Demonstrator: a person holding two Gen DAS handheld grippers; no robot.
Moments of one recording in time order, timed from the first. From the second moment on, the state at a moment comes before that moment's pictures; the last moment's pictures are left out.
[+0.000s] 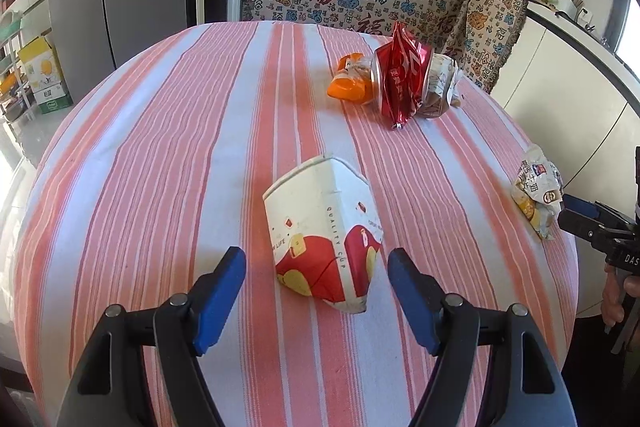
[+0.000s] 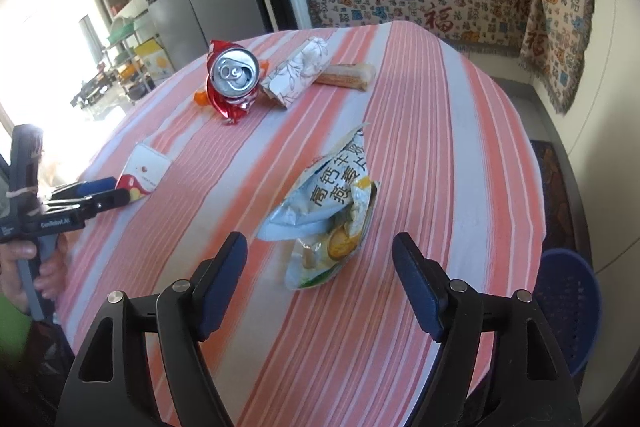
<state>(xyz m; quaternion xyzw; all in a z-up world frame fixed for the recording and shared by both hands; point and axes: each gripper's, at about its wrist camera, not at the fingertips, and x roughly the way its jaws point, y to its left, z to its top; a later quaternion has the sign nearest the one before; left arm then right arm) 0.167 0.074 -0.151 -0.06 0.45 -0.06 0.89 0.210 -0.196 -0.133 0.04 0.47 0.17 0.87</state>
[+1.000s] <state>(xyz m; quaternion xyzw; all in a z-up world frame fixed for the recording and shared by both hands) 0.169 -0.022 -0.118 -0.03 0.42 -0.14 0.90 0.214 -0.234 -0.104 0.10 0.47 0.18 0.86</state>
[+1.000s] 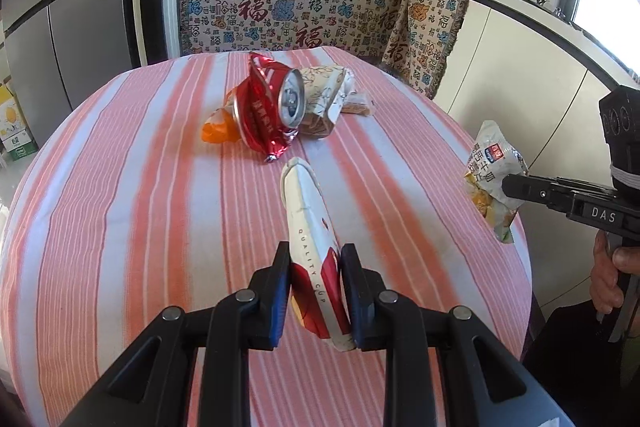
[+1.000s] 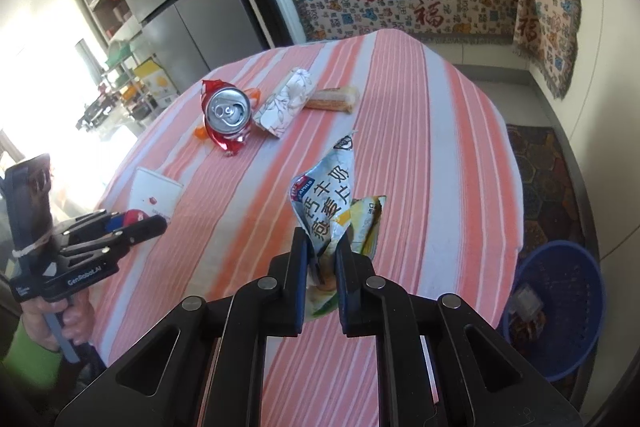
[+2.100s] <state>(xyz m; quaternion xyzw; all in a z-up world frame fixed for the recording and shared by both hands) 0.253 -0.381 -0.127 0.04 0.47 -0.38 0.79 0.189 -0.540 -0.149 0.20 0.51 -0.06 0.84</state>
